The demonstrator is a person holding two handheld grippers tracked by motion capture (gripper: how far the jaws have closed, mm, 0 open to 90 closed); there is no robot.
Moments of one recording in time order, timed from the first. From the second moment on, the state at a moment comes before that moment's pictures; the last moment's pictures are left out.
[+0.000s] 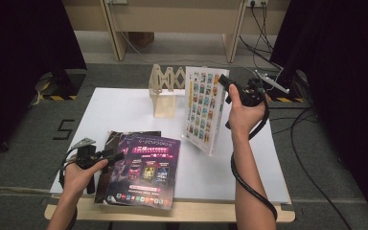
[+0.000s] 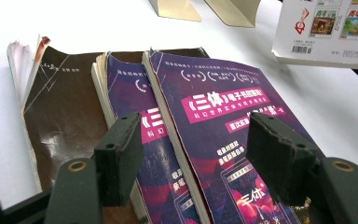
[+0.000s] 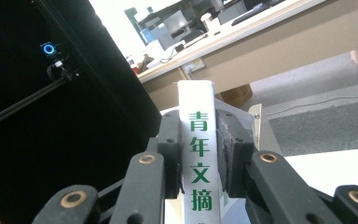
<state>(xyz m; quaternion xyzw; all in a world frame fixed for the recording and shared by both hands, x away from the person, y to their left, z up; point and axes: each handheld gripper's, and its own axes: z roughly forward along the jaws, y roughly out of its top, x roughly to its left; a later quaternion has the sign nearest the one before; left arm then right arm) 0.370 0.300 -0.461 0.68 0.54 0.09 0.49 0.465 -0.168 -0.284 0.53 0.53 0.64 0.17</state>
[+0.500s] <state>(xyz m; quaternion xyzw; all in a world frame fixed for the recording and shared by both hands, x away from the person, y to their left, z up) 0.371 0.299 -0.463 0.68 0.54 0.09 0.49 0.482 -0.169 -0.283 0.55 0.52 0.63 0.18</state>
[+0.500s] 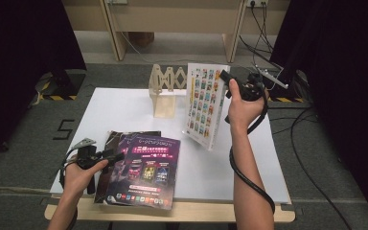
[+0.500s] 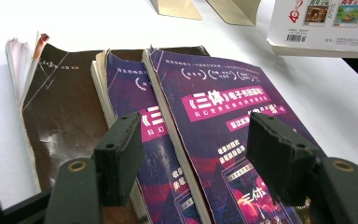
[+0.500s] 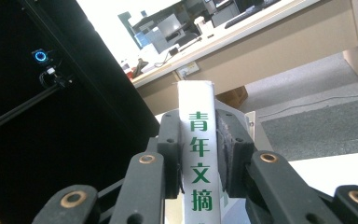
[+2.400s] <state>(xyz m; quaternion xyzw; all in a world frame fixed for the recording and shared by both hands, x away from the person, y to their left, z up) 0.372 0.303 -0.467 0.68 0.54 0.09 0.48 0.531 -0.136 -0.282 0.54 0.52 0.60 0.27</state>
